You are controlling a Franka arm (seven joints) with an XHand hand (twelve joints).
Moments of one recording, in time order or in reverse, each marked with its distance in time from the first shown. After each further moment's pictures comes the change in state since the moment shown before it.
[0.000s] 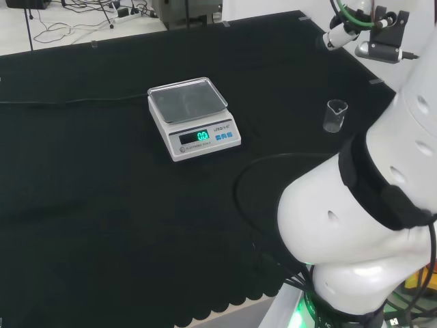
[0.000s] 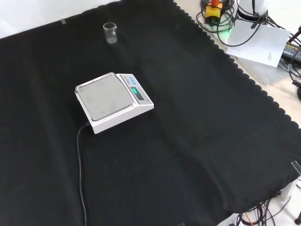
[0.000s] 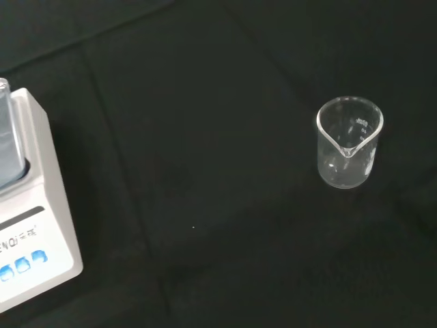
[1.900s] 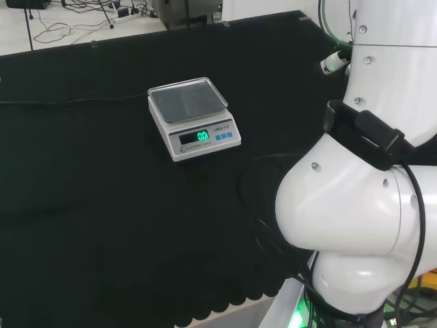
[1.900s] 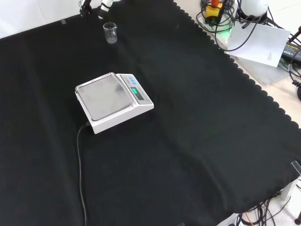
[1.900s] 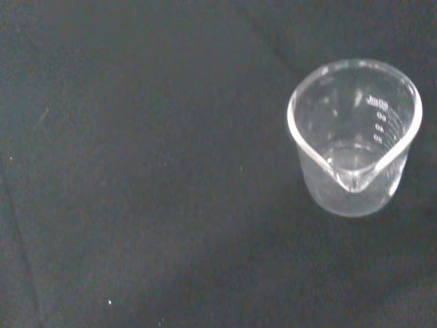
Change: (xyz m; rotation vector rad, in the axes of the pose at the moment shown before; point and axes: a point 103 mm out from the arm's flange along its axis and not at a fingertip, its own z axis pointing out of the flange) arm -0.052 0.159 0.088 0.149 0.105 0.050
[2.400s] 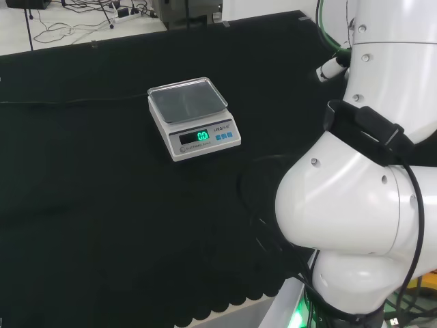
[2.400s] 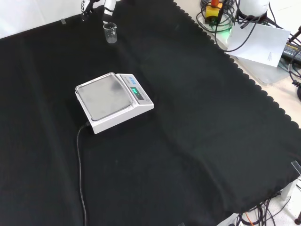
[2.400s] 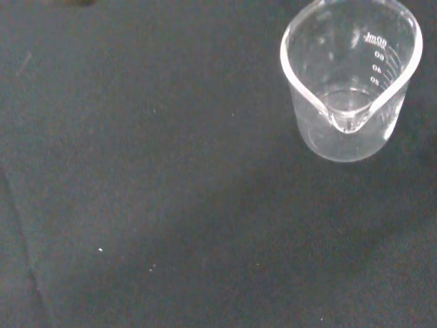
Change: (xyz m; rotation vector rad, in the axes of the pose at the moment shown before) arm -0.002 0.002 0.015 0.110 -0.016 0.009
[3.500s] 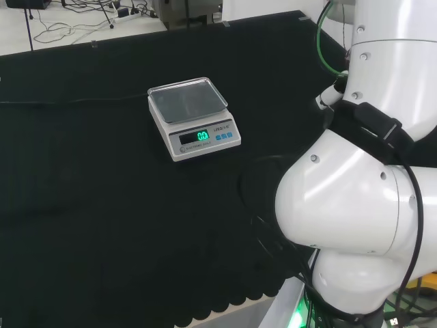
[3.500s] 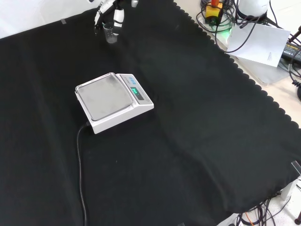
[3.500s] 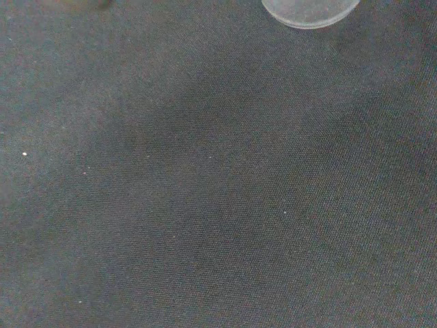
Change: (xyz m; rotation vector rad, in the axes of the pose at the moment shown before) arm -0.019 0.003 0.059 0.108 0.003 0.053
